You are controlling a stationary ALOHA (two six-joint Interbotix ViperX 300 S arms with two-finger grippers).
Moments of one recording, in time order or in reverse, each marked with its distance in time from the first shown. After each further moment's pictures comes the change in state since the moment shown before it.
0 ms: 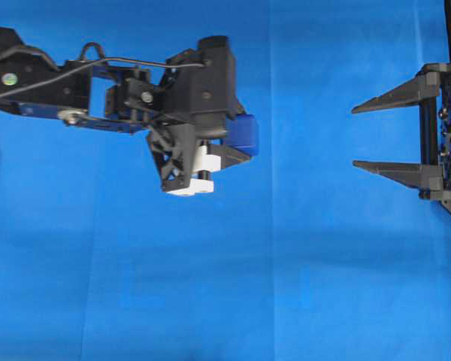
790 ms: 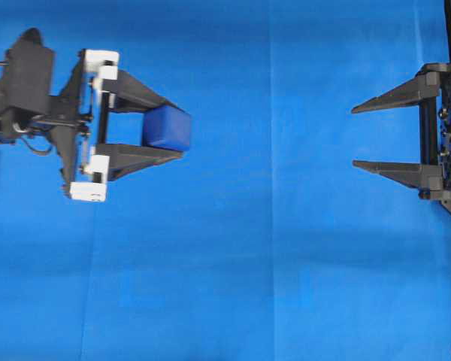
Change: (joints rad) left arm -0.031 -0.377 0.518 0.000 -0.666 -0.020; right arm 0.000 0.002 -0.002 0.000 -0.005 0.000
